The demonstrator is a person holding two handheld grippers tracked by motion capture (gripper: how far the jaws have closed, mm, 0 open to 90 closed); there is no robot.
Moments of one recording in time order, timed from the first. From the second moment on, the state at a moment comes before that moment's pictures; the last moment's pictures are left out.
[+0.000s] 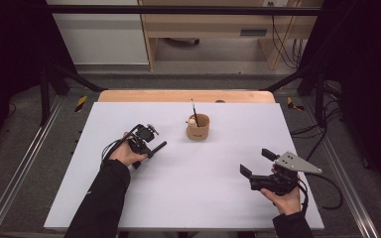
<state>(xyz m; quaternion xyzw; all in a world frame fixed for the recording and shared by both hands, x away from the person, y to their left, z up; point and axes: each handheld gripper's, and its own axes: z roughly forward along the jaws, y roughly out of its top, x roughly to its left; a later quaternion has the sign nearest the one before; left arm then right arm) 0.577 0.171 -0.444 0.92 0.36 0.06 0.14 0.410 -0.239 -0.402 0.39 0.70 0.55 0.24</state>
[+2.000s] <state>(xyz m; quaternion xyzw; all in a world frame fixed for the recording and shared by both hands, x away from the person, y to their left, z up) 0.470 0.145 -0.362 0.95 0.16 0.10 0.27 0.418 -0.172 -0.365 0.29 0.80 0.45 0.26</state>
